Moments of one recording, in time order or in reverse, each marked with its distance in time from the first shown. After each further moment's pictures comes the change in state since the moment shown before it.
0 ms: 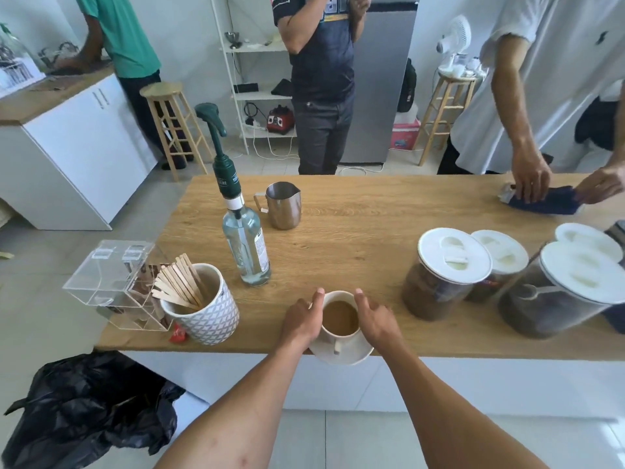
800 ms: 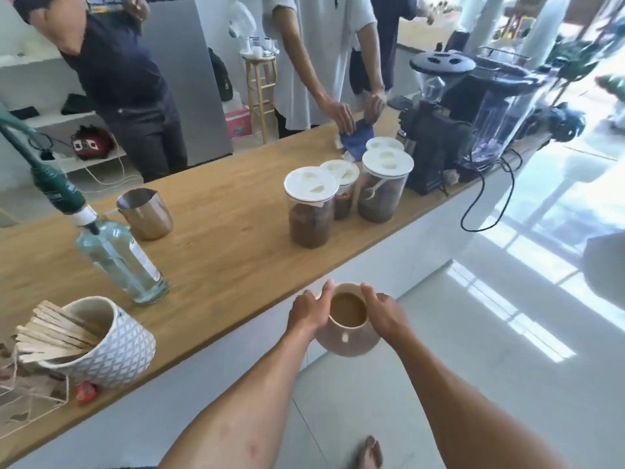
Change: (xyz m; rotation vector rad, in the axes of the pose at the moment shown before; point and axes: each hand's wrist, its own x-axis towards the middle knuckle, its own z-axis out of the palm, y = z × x) left_hand -0.111 0.014 0.091 0.209 -0.464 0.411; right_hand -0.163 0.135 -0.030 0.343 0.439 0.304
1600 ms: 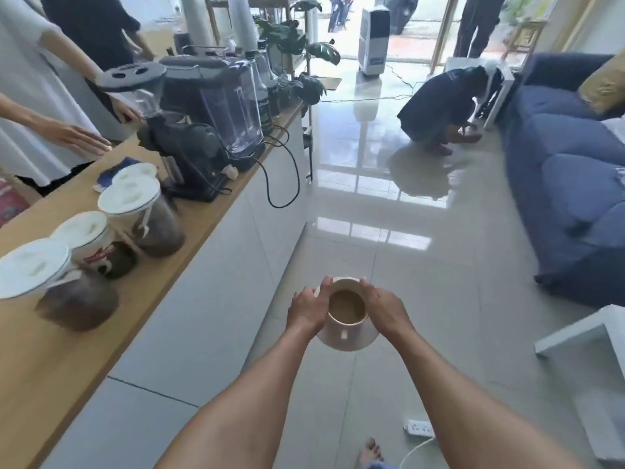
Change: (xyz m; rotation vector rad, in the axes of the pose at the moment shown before) left_hand -0.101 0.173 0.264 0.246 -0.404 0.384; right_hand -0.075 0.230 -0.223 0.243 0.496 0.177
